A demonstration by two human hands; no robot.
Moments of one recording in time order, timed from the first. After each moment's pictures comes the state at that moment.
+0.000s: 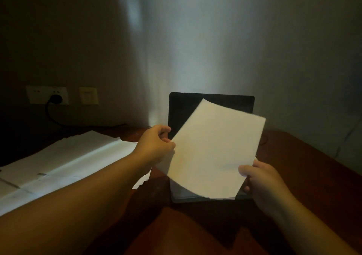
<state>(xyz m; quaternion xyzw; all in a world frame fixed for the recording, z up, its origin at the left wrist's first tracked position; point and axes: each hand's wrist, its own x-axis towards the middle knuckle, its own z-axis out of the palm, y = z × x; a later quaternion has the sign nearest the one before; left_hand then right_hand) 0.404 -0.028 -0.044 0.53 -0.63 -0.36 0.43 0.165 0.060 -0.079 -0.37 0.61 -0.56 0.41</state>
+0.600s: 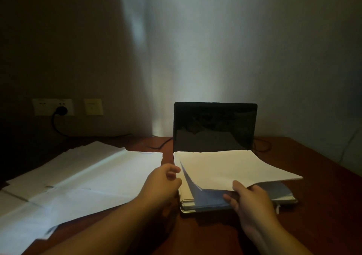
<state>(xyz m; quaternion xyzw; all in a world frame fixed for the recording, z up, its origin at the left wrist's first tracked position) 0.411 -0.008 -0.106 0.57 -0.63 -0.37 0.38 0.230 0.068 -0.092 -0.19 0.62 -0.63 0.43</state>
